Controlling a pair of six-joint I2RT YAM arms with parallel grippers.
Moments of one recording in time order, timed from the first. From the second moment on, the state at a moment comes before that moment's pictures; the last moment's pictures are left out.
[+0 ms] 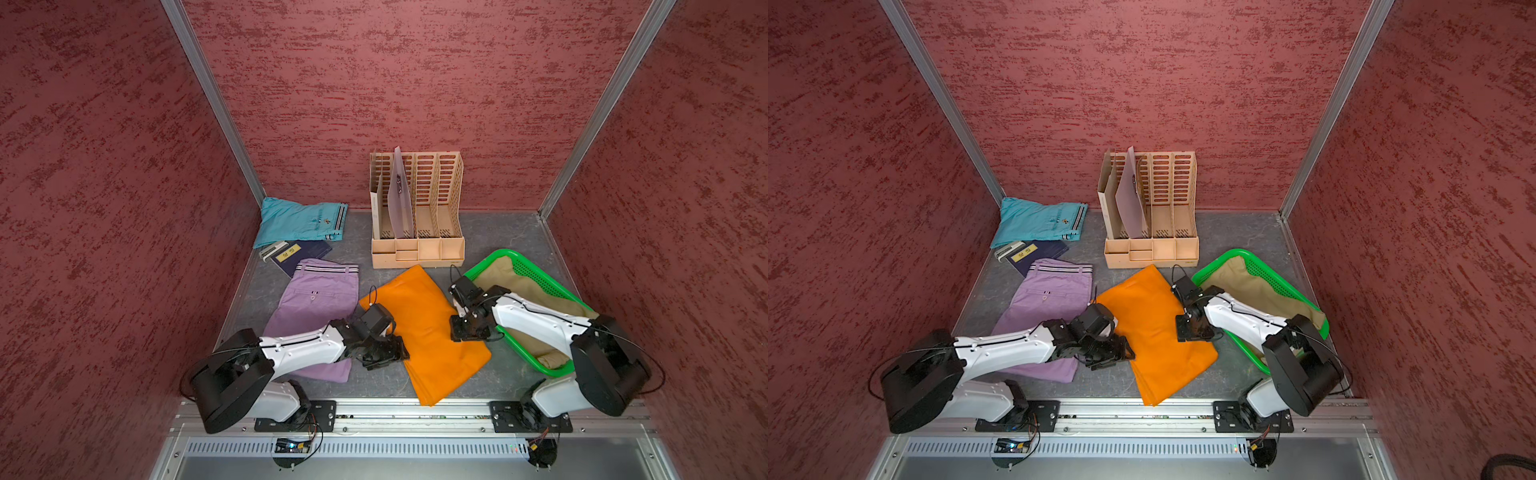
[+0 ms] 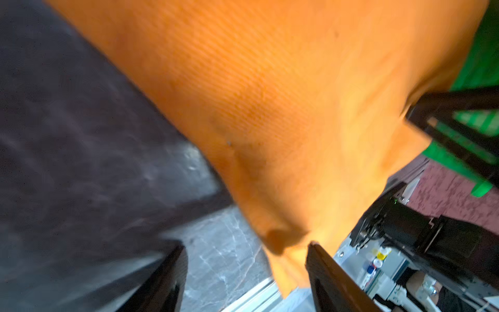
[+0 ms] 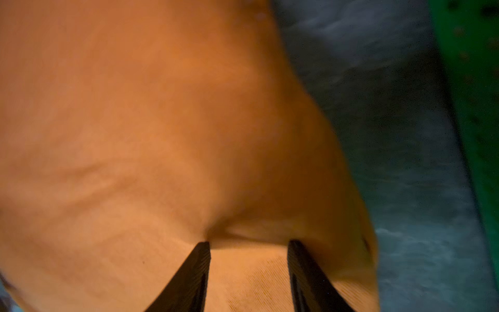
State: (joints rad) left arm -0.91 1.38 0.60 -0.31 0.39 -1.05; right arm 0.51 1.48 0.86 -0.81 -0.06 0.54
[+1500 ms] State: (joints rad) left arm -0.43 1.90 1.13 -0.54 0.55 -0.35; right arm 0.48 1.06 0.80 -0.91 -0.18 0.59
